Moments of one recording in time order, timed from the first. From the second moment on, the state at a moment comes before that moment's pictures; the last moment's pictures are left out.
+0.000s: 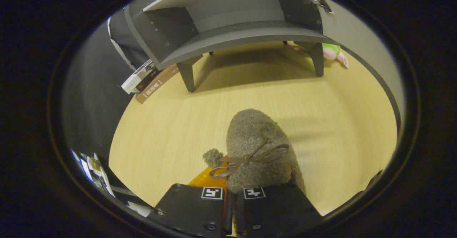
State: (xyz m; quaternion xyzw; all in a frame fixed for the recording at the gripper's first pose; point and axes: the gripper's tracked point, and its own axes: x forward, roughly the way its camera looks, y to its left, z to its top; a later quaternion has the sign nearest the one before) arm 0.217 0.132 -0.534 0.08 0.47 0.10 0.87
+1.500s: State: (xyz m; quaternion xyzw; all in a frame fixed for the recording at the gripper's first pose) arm 0.388 0.167 -0.092 0.00 0.11 0.11 0.99
